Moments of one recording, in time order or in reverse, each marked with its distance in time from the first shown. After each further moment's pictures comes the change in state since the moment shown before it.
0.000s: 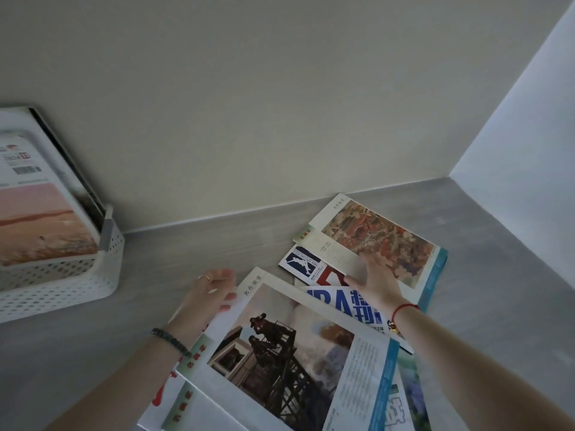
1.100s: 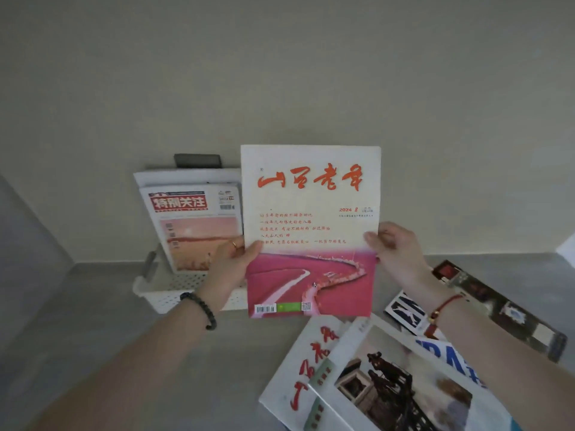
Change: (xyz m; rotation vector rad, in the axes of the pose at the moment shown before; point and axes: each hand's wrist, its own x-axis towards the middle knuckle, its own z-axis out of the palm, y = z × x) left_hand -0.068 0.097 -0.187 -0.181 0.163 0.324; right_hand -0.050 -0.267 -0.072 0.723 0.111 -0.342
